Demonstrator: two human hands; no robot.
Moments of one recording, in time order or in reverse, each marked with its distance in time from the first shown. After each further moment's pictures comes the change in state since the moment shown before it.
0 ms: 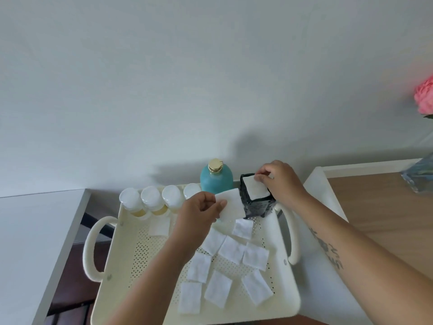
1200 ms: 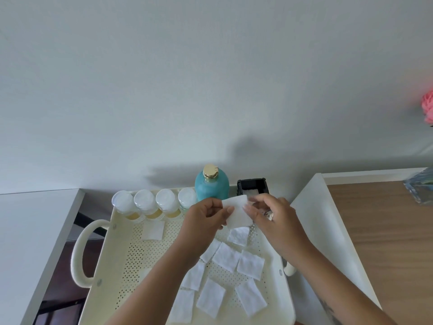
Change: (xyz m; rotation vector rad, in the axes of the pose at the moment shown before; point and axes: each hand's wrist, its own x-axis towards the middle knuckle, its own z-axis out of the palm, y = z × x) left_hand 0.011 -0.002 0.022 -0.037 -0.070 -0.004; right_hand -0.078 -0.023 0.006 0.205 0.006 0.029
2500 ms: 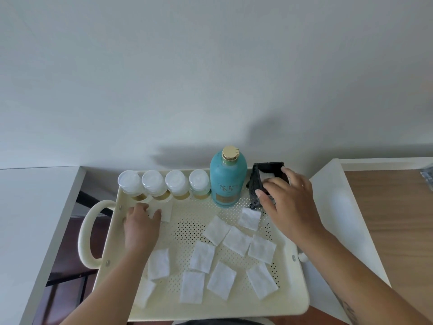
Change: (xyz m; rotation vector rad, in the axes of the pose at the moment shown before) left_hand 0.021 -0.143 -0.129 0.626 0.517 -0.289; right_hand 0.020 0.018 0.023 -0.765 0.064 -0.257
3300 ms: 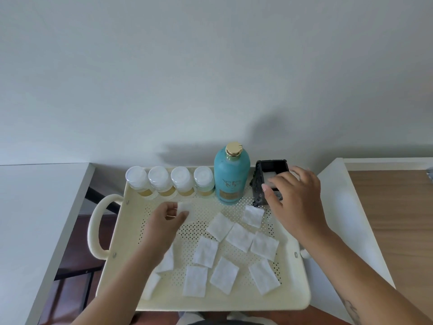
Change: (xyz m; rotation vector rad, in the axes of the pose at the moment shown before) left_hand -0.050 0.035 -0.013 -0.494 -0.283 0.026; right_hand -0.005 -0.001 -0.005 0.054 0.131 0.016
